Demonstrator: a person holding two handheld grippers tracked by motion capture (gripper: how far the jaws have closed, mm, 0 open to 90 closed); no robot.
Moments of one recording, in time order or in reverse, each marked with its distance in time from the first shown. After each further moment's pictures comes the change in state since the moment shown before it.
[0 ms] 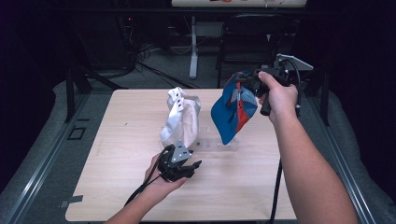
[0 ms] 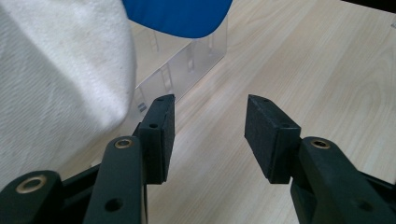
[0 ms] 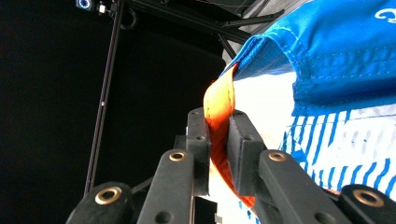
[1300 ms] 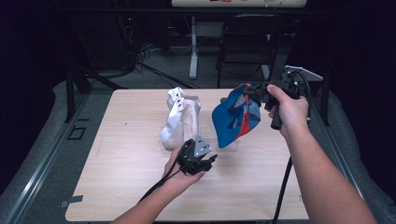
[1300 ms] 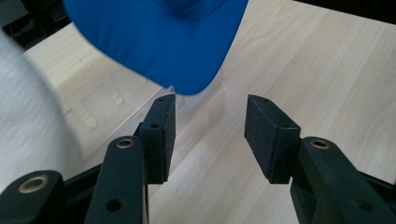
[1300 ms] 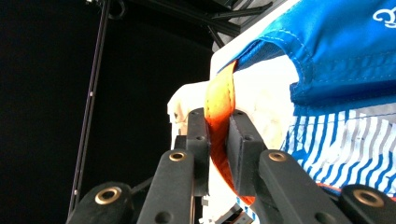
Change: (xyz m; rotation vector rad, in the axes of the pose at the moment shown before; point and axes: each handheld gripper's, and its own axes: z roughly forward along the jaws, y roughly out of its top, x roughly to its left) left arm -0.018 0.034 0.041 -0.004 0.032 0.030; right arm -0.017 -0.020 -0.025 0.018 -0.041 -0.007
